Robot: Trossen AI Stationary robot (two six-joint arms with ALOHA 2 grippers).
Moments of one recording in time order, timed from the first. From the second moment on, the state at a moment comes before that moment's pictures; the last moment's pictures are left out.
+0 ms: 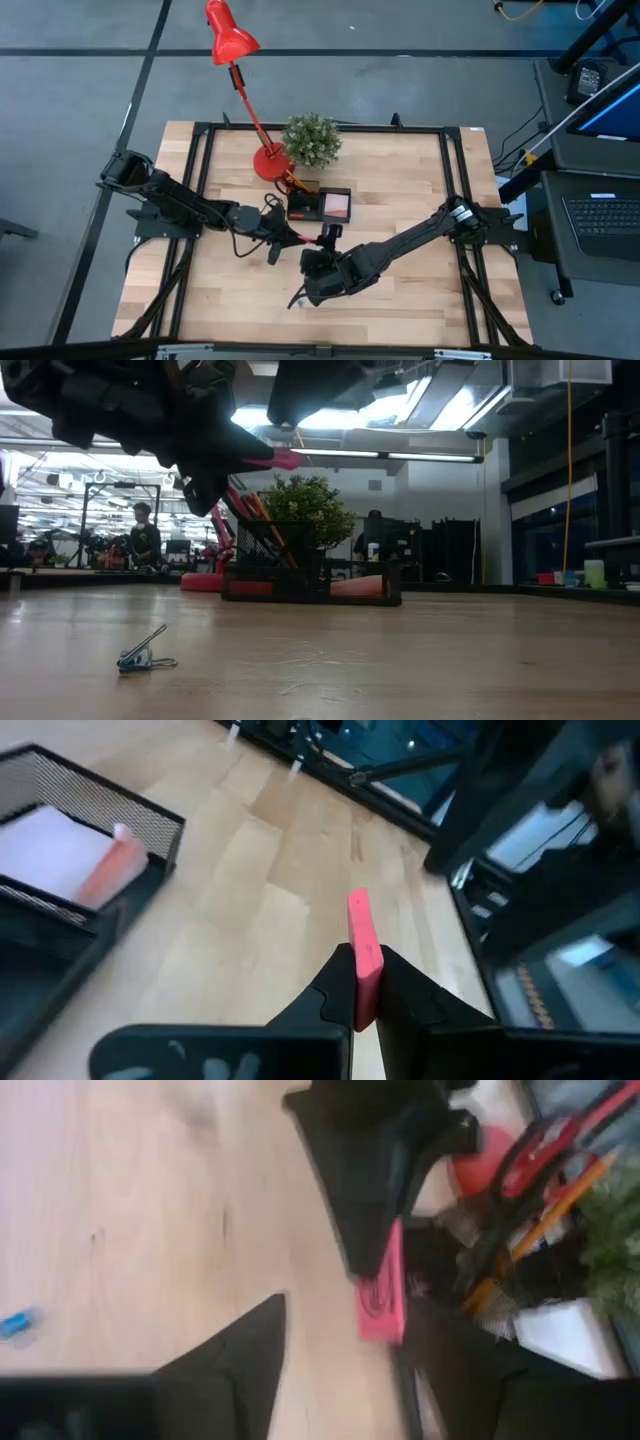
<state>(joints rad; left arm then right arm) -0.24 1.43 0.45 0.69 -0.11 -0.60 0.45 2.16 1.96 -0.94 0.68 0.37</state>
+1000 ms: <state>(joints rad) -0.18 1.34 0.45 0.44 -0.35 -0.21 0.52 2.17 1.83 -0.97 0.77 0.76</state>
